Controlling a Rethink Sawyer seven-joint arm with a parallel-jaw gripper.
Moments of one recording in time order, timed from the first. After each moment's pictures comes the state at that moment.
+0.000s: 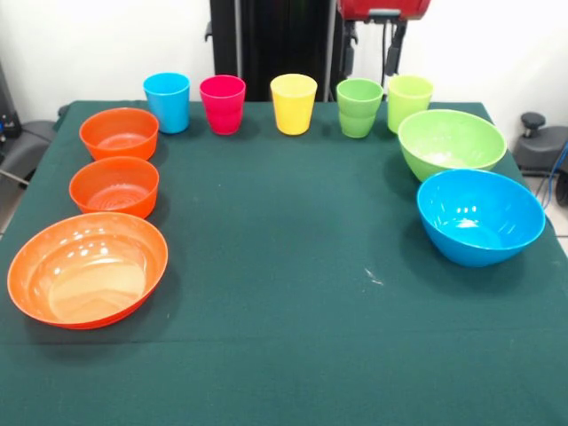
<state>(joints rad) -0.12 -0.95 -0.01 2.03 0.01 0.39 1.58</state>
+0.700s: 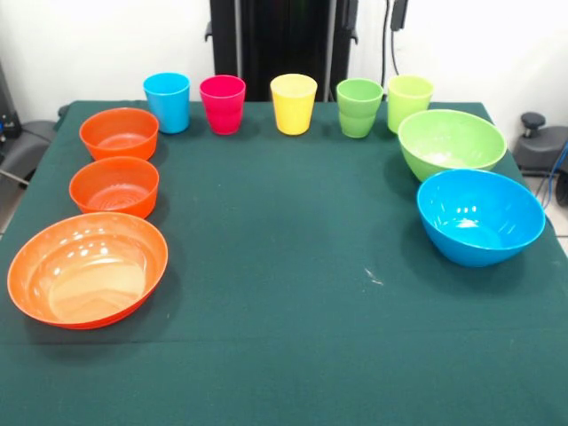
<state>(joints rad) -0.10 -1.11 -0.04 2.09 0.01 0.39 1.58</state>
